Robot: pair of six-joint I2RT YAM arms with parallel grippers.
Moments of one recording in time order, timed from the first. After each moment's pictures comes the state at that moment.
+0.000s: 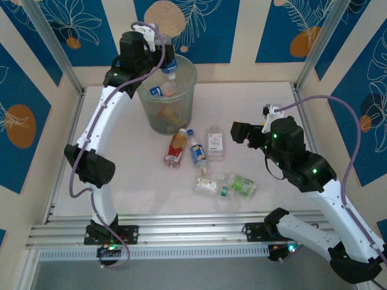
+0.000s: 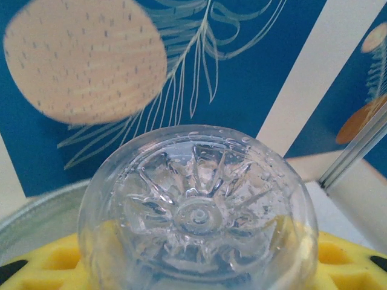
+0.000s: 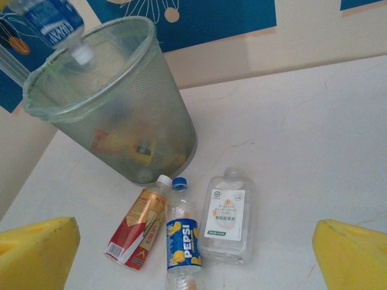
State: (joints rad) left arm -0.37 1.94 2.22 -0.52 0.07 -0.23; right arm 0.60 0.84 1.19 -0.76 0.25 0.48
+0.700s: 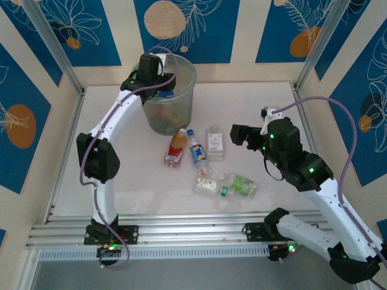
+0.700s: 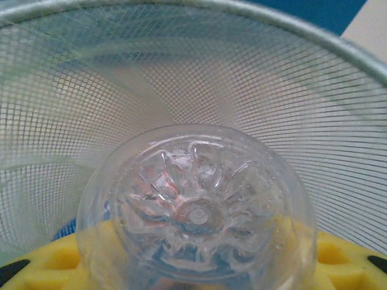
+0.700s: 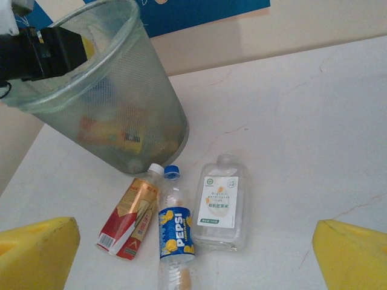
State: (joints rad) left arm -0.38 2.01 1.99 -0.55 -0.05 -0.17; right arm 0.59 0.85 1.16 -0.77 0.24 0.49
